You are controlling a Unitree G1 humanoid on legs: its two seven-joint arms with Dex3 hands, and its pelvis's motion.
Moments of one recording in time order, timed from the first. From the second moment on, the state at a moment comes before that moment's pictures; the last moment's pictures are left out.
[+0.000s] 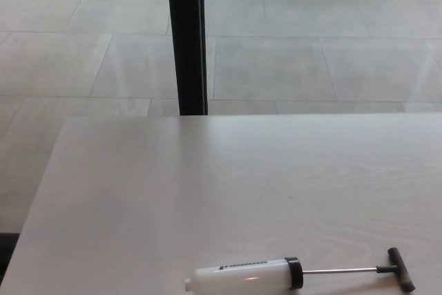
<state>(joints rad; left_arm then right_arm) 0.24 0.67 0.57 1.20 -0.13 0.00 -0.09 0.20 -0.52 -0.61 1.02 0.10 -0.20 0.03</state>
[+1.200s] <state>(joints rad) -0.22 0.58 0.69 0.62 -0.33 -0.08 -0.01 -0.11 -0.74 -0.73 0.53 0.26 -0.04 -0.06</state>
